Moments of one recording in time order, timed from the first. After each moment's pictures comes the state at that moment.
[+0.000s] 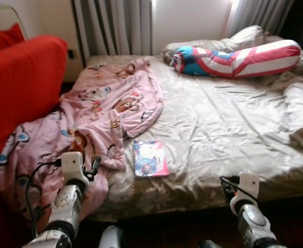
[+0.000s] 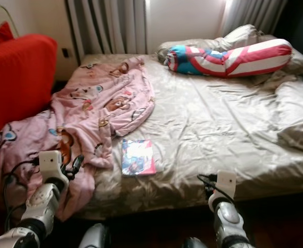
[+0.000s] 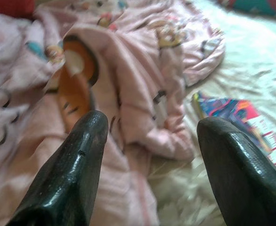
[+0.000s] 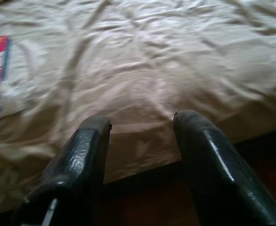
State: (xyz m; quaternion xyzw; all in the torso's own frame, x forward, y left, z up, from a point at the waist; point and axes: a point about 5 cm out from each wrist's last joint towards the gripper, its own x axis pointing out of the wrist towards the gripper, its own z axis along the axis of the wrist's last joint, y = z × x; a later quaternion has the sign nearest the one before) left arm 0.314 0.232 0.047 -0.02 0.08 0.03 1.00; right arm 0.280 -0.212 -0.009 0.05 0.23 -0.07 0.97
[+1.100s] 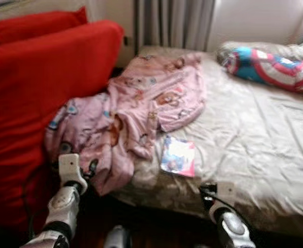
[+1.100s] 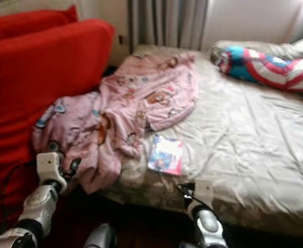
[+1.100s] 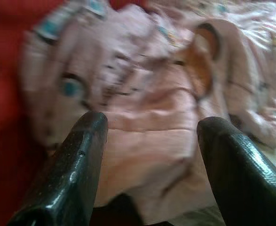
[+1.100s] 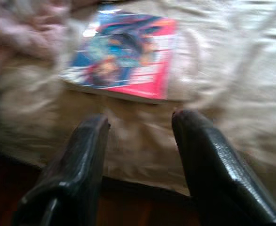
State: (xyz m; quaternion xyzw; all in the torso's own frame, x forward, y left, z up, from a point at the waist) left arm 0.312 0.240 0.047 -0.02 0.09 0.04 1.00; right arm 0.266 -0.159 -0.025 0.05 0.23 0.01 0.97
